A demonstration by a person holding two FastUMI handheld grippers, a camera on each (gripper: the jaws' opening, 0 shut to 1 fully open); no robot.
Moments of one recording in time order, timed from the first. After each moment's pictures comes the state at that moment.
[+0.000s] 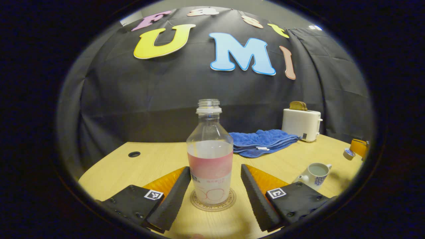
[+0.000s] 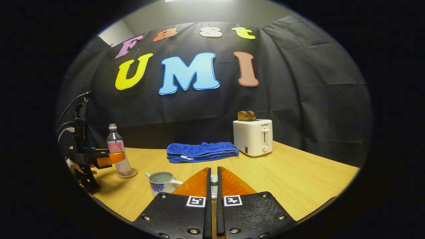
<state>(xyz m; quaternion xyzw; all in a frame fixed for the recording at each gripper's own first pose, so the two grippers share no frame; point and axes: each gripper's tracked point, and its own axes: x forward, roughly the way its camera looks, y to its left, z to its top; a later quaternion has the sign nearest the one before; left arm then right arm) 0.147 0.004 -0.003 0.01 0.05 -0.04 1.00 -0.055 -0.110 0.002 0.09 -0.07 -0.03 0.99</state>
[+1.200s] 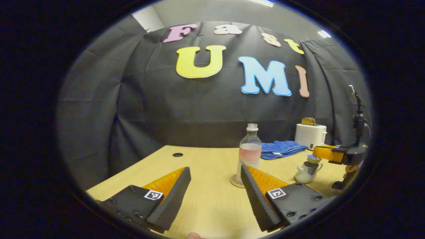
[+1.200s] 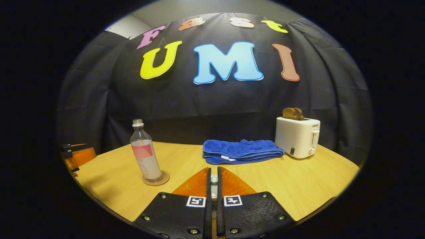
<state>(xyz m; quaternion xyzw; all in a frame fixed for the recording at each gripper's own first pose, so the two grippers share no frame) -0.007 0.108 0.027 -0.02 0.00 0.06 1.00 -0.001 -0.002 0.023 0.06 -0.03 0.09 0.99</state>
